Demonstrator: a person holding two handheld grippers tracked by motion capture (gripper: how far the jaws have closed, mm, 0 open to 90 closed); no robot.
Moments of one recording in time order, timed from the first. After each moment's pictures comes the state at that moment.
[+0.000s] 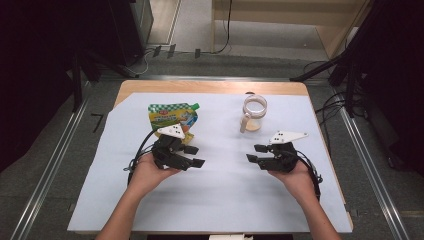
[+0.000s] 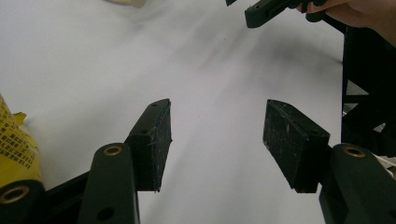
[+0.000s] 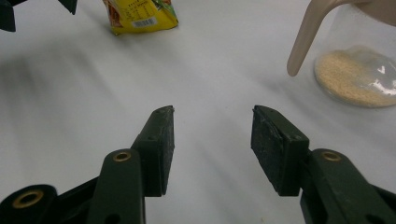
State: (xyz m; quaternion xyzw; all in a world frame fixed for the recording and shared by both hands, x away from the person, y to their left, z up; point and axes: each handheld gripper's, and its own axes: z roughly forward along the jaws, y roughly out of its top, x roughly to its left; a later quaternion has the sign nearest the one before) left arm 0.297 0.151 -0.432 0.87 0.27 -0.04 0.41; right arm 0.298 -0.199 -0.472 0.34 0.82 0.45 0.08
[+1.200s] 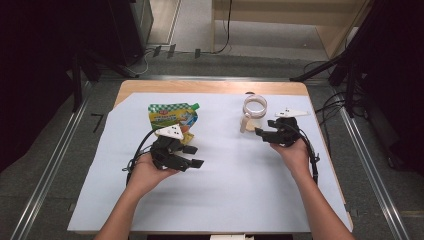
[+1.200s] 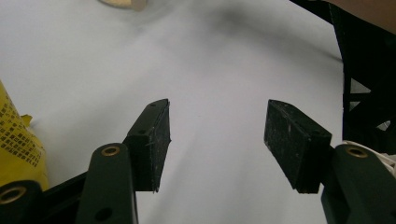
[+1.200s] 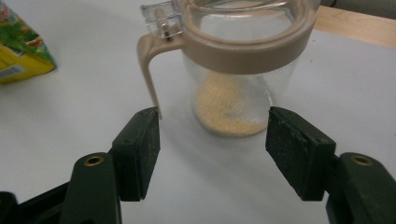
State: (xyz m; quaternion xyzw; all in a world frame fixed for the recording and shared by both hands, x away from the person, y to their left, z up) left arm 0.294 0.154 -0.430 0.87 0.27 -0.03 0.42; right arm 0.376 -0.216 -0.479 0.44 0.77 0.43 0.16
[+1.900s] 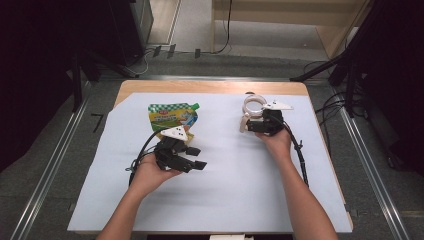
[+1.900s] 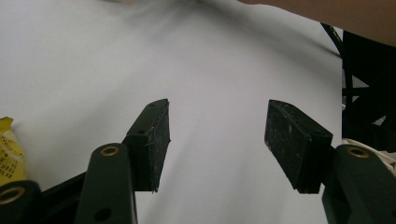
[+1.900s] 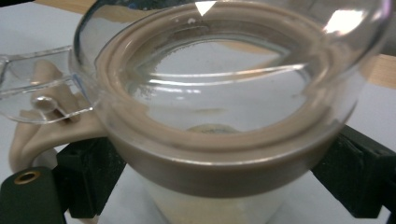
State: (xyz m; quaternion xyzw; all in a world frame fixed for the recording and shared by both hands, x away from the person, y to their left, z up) left arm 0.296 0.146 -0.435 0.87 0.26 -0.04 0.41; right arm 0.424 -0.184 -0.511 0.45 0.73 0.47 0.21
